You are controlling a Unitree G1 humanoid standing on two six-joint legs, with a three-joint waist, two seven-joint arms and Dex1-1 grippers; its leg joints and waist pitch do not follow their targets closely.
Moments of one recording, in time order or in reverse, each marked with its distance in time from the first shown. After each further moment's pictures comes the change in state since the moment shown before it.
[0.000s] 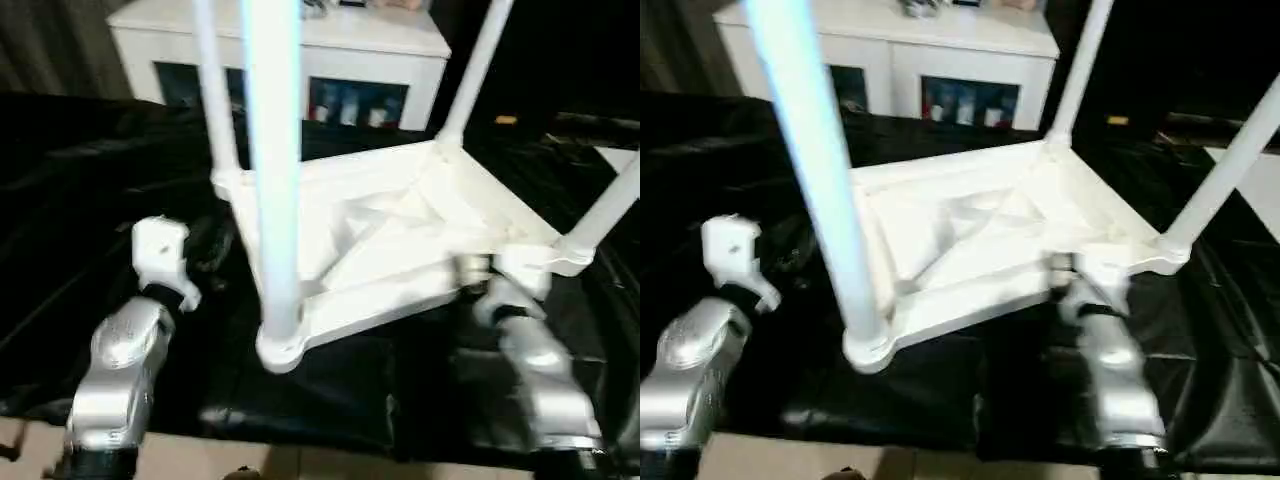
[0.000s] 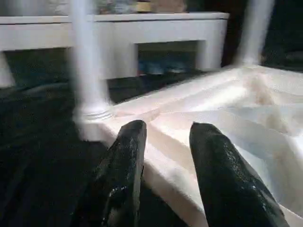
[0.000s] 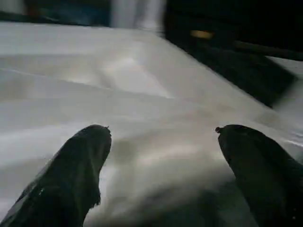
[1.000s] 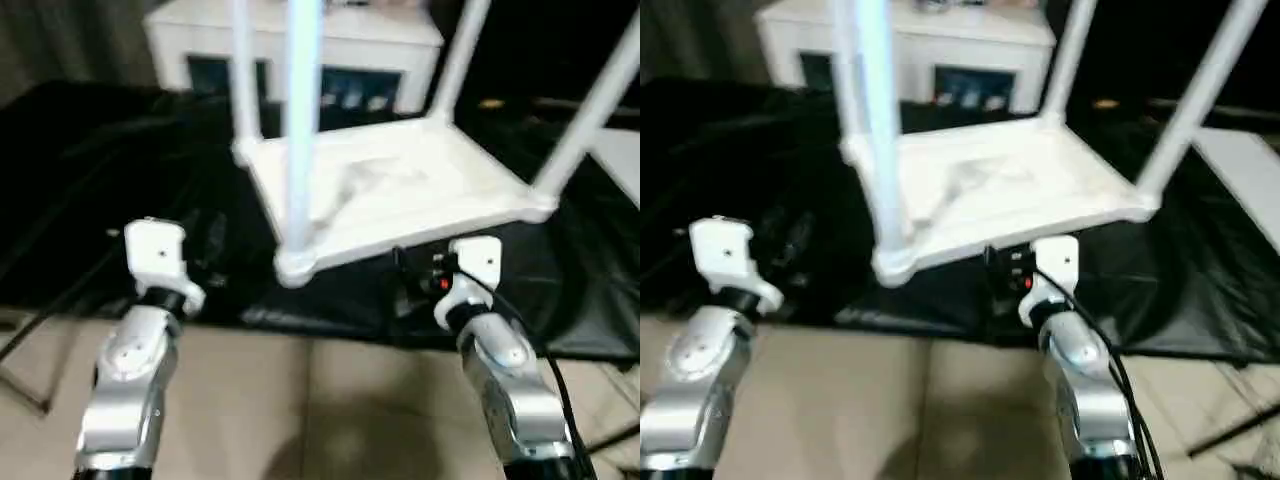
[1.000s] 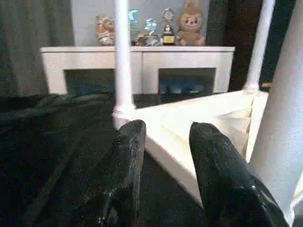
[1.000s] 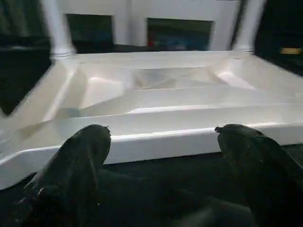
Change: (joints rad) left arm 0.106 -0.131 0.041 -0.175 0.067 -0.033 0.249; right arm 0.033 0.085 0.170 -0.156 0.101 -0.008 0.233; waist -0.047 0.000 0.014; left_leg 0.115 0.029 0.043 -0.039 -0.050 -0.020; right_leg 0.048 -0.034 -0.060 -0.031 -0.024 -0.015
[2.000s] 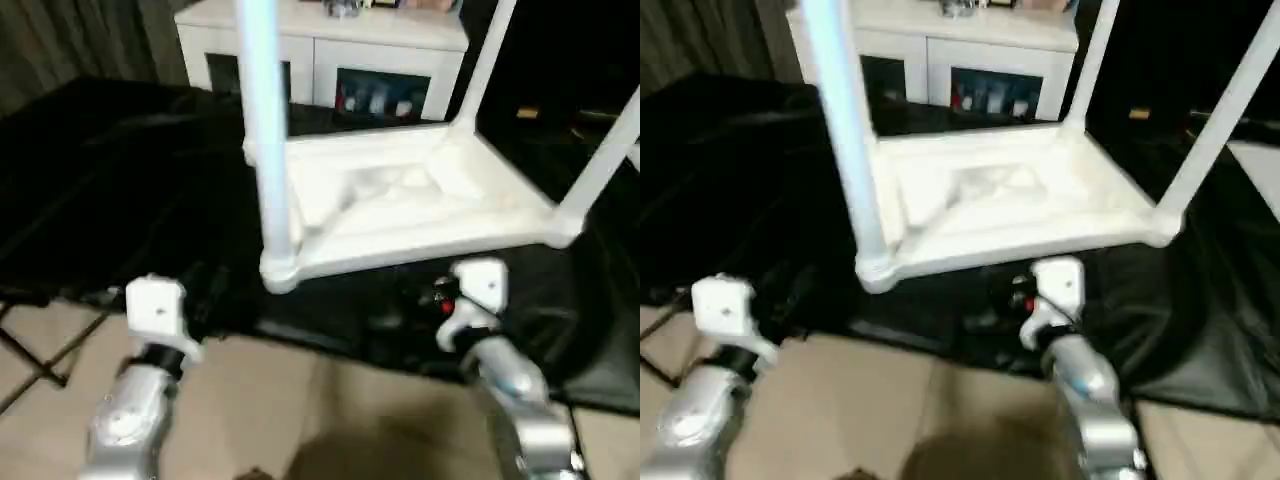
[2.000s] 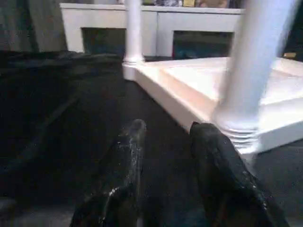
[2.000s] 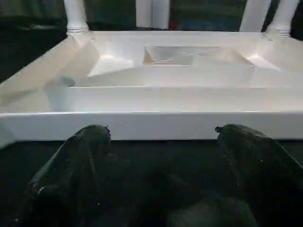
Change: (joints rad) left arm 0.233 -0.030 -0.063 -0.065 -0.009 -0.055 -0.045; right arm 0.101 -0.021 -0.011 -0.004 -0.008 -0.045 0.021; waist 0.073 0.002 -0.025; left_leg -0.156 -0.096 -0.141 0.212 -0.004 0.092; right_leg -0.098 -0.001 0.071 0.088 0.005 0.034
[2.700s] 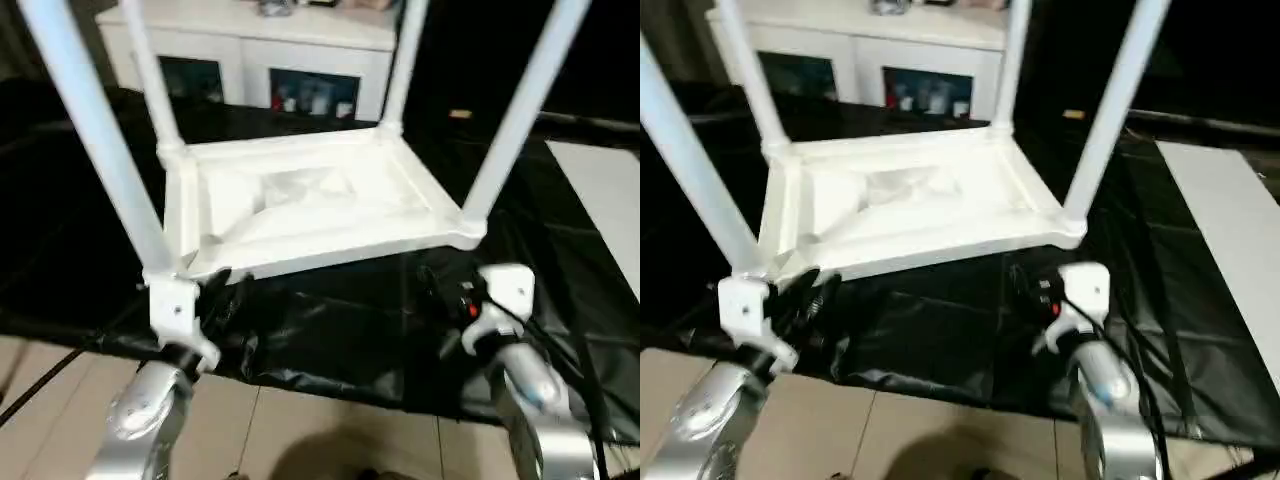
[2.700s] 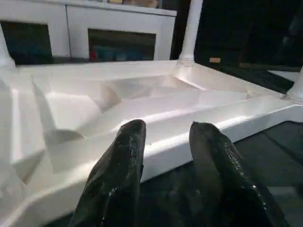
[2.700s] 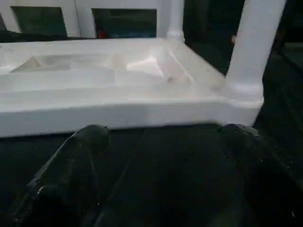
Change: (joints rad) left arm -0.028 -0.011 -0.021 -0.006 -0.046 0.047 -0.051; right arm 0.071 0.013 -0.040 -0.040 0.020 -0.050 0.009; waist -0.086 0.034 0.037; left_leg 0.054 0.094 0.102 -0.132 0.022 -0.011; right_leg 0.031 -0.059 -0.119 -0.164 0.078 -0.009
